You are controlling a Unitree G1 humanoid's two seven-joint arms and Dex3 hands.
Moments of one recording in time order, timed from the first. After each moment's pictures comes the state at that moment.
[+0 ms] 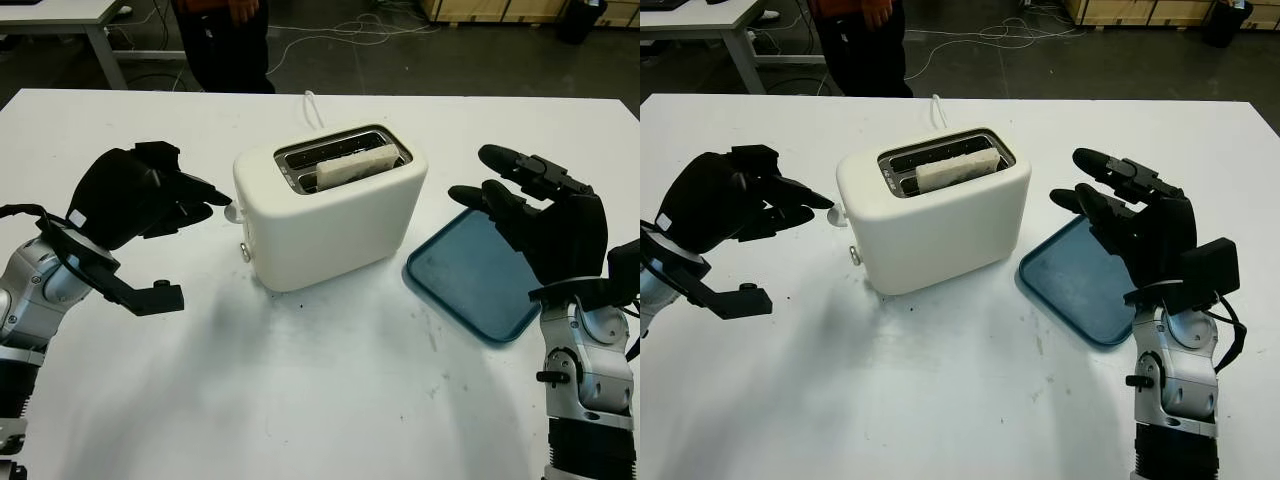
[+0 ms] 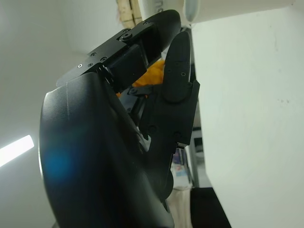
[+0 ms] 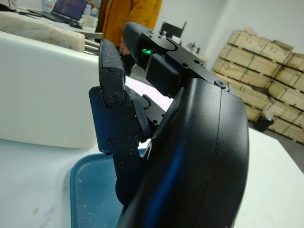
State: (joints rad) left arm -0.35 0.71 -0.01 0.16 0.62 -0.61 0.03; right arm -0.17 -0.23 -0.28 -0.11 0.31 0.04 0.25
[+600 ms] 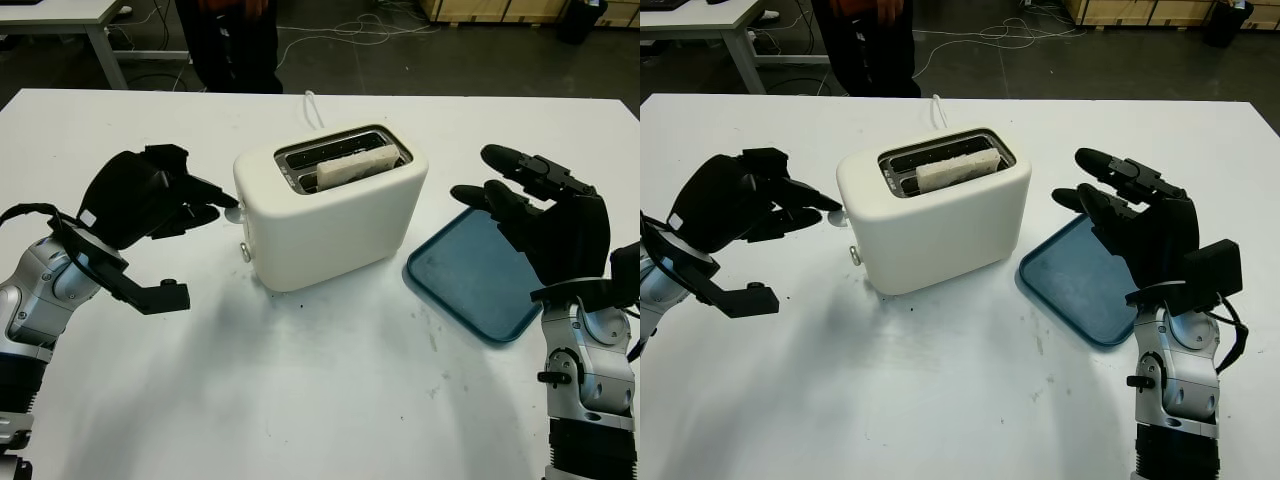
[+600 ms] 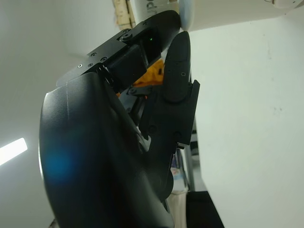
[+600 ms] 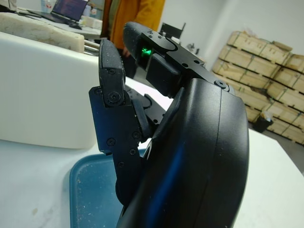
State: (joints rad) left arm -0.36 0.70 -0.03 0.18 0.61 -0.62 0.03; right arm -0.17 -0.23 -0.28 -0.11 0.31 0.03 0.25
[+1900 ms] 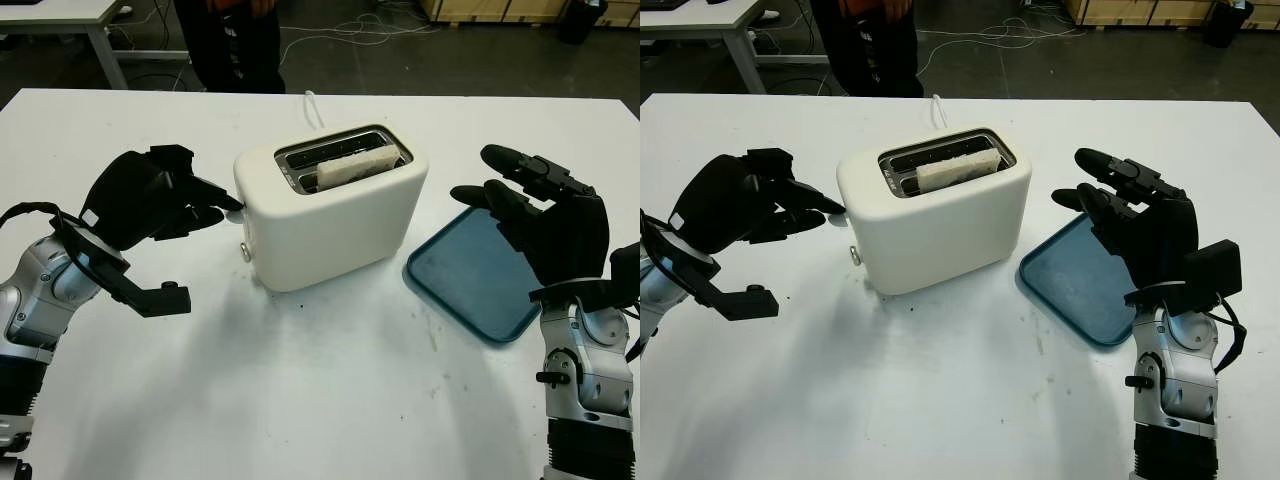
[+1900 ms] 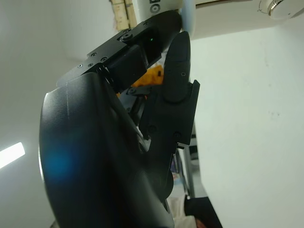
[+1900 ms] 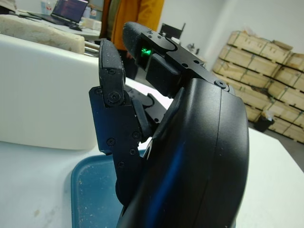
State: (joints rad) left arm -0.35 0.70 -0.03 0.14 0.58 -0.62 -0.01; right arm -0.17 -0.23 -0.28 -0.11 0.31 0.03 0.25
